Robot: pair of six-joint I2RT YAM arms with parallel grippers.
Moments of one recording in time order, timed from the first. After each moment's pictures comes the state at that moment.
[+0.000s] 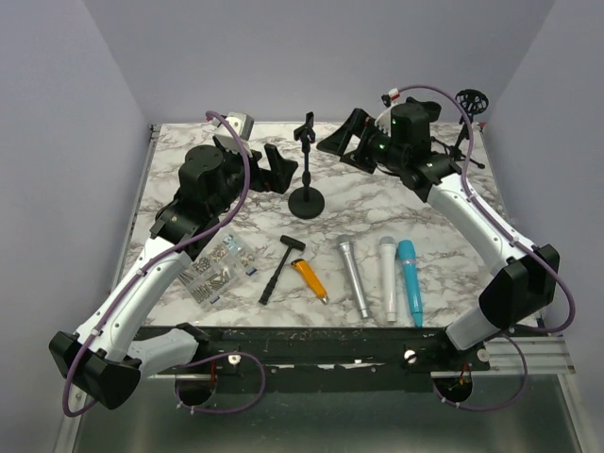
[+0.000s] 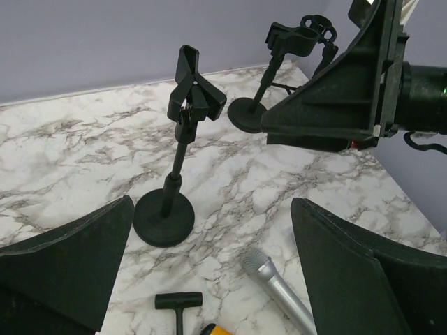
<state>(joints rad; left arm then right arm) -0.51 1.10 1.19 -0.18 0.08 -0.30 0.46 1.56 1.46 -0.28 -0.30 0.78</state>
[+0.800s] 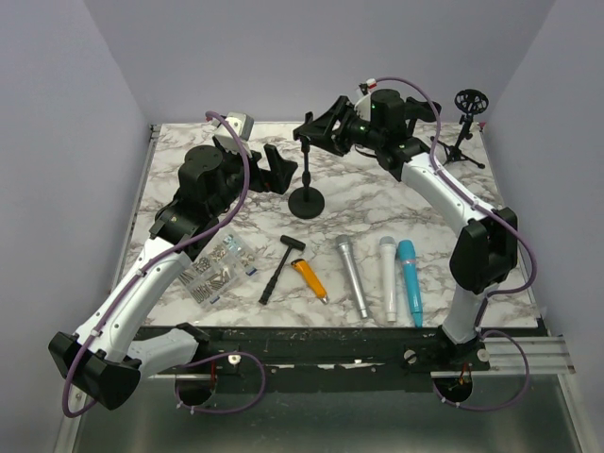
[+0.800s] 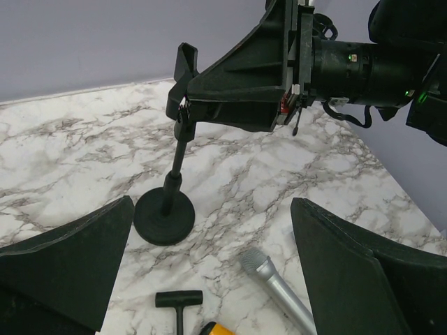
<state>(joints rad) -0.51 1.10 1.19 -0.18 0.08 -0.30 0.44 1.85 1.68 -0.09 -0.50 0.98</state>
